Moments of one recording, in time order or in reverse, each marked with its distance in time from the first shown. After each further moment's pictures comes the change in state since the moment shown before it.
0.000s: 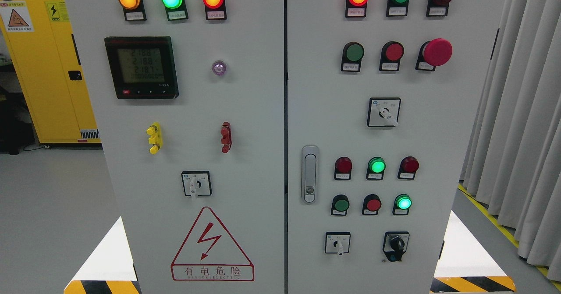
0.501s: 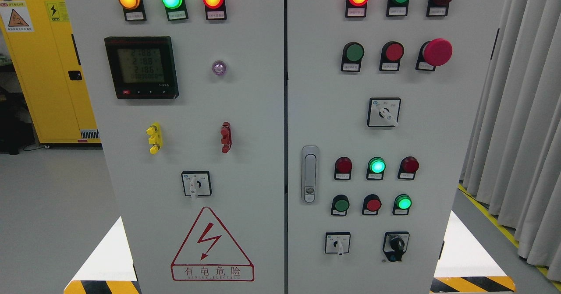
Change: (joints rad) left arm 0.000 -0.001 0.006 0.000 -0.002 -0.004 0.004; right arm 0.000 0.000 0.000 0.000 0.000 0.000 0.000
